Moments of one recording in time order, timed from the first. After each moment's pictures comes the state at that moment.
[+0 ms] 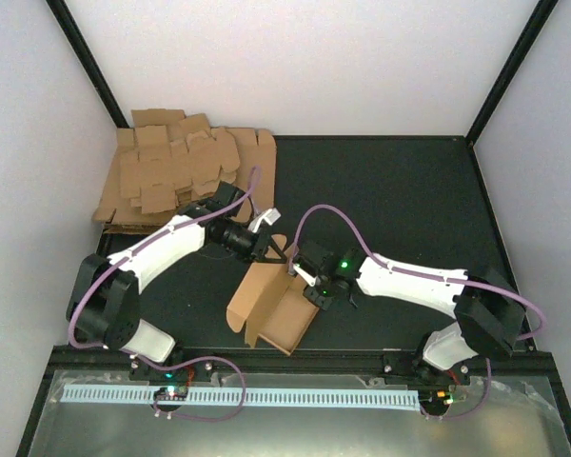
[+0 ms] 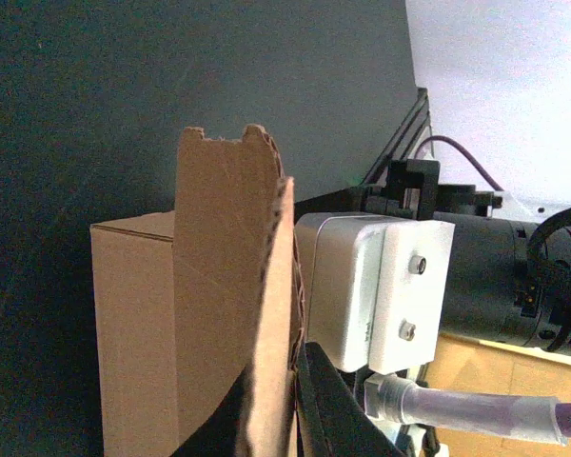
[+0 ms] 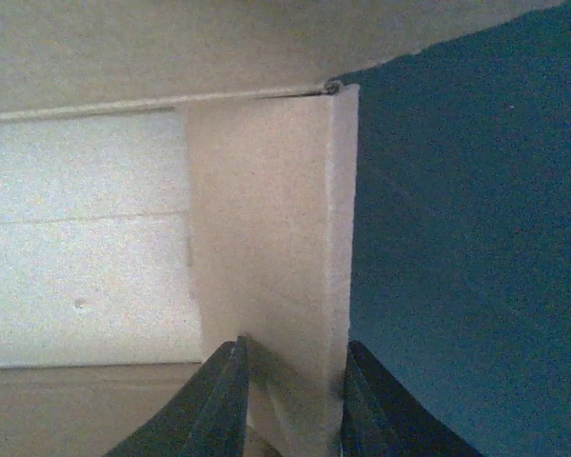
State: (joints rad) left arm -0.46 1.49 1.02 -0.66 0.94 -0.32; right arm 1.02 1.49 0.94 -0.70 0.08 0.02
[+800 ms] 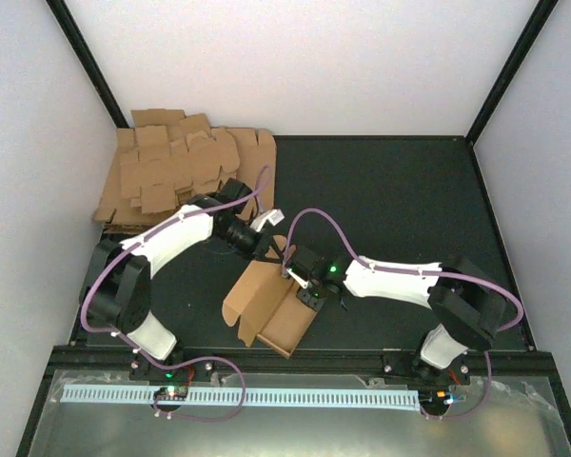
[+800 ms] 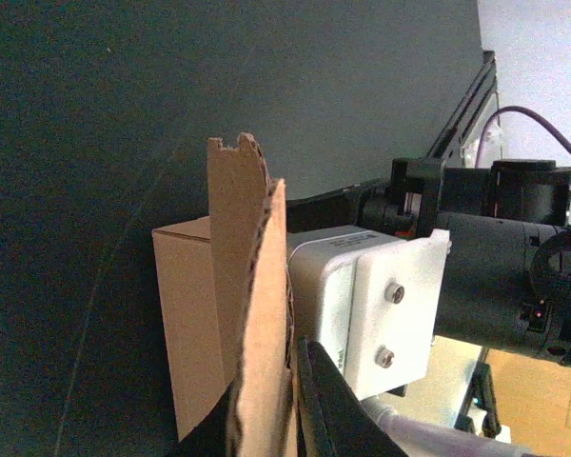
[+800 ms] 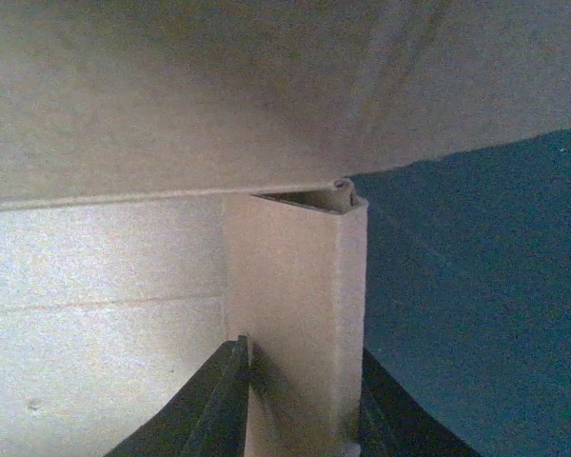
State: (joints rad) left arm -0.46 1.59 1.11 -0.79 0.85 -0.13; right arm 1.03 1.59 0.91 -0.55 0.10 0.03
